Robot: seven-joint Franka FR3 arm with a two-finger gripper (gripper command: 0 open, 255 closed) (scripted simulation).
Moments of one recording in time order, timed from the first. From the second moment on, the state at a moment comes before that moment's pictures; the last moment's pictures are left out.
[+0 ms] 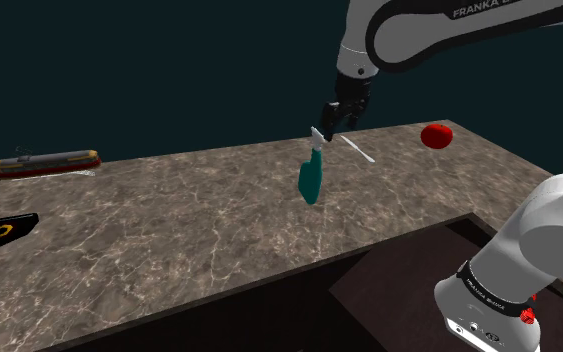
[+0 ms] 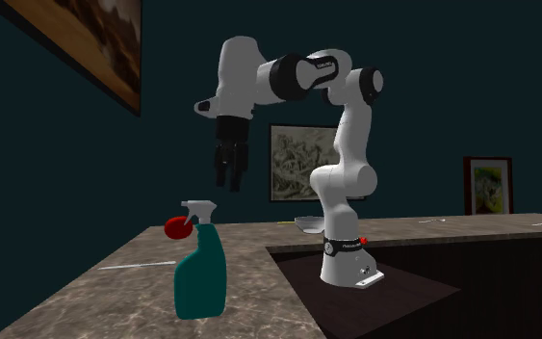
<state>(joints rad) 0.03 -0.36 0.17 -2.35 -0.04 2.03 0.23</state>
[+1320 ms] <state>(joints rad) 0.02 -0.21 0.21 -2.37 -0.08 2.21 0.29</state>
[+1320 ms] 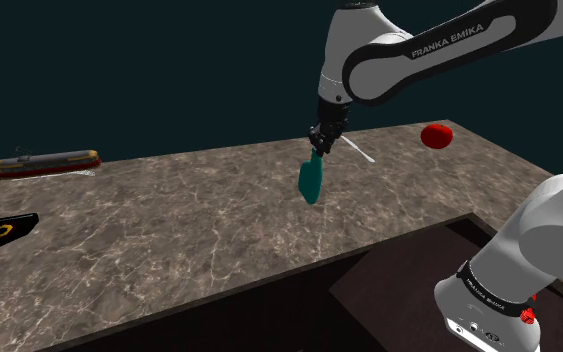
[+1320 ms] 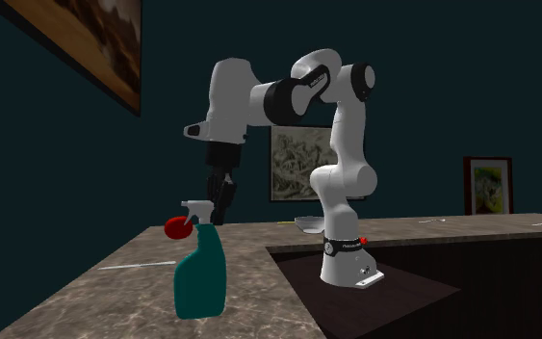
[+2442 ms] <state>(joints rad) 0.02 -0.26 0.20 -2.29 -0.06 2.08 0.27</state>
